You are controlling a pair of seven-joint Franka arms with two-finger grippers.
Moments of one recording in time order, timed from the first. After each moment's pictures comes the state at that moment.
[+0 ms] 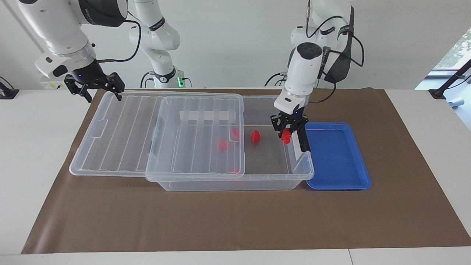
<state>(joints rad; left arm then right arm) -0.44 0.20 -0.09 -1.97 0.09 2.30 -0.60 -0.17 -0.04 0.11 -1.64 -0.04 1.55 -0.13</state>
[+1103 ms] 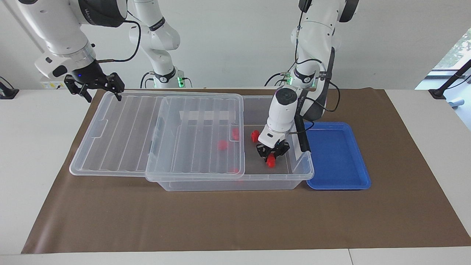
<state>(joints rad) -0.48 0.35 -0.09 -1.97 0.09 2.47 -0.62 -0.17 -0.04 0.11 -1.64 -0.04 1.55 -0.13</state>
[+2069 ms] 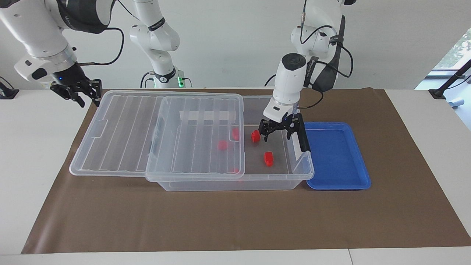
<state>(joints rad) -0.48 0.08 -0.08 -1.95 0.09 2.15 -0.62 -0.37 -0.06 0.09 -1.77 -0.04 1.73 -0.42</state>
